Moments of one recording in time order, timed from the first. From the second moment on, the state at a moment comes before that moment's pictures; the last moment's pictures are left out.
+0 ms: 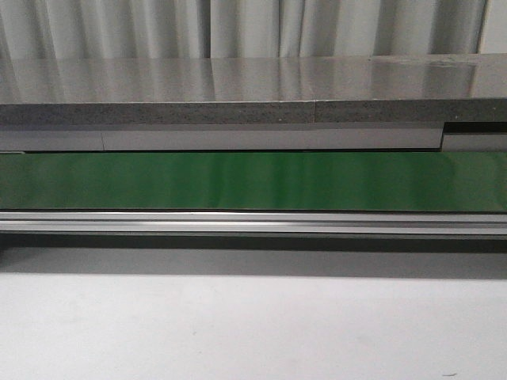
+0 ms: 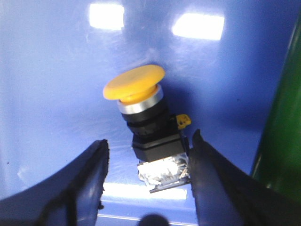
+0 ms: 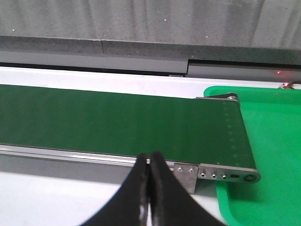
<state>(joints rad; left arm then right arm) 0.29 2.04 -1.59 0.04 1.14 0.23 -0.02 0.15 -0.37 0.13 0.54 -0.08</state>
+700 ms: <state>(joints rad) 0.10 1.68 -1.55 -0.14 1.02 0.22 -0.02 0.15 -0.37 0.13 0.54 -0.08</state>
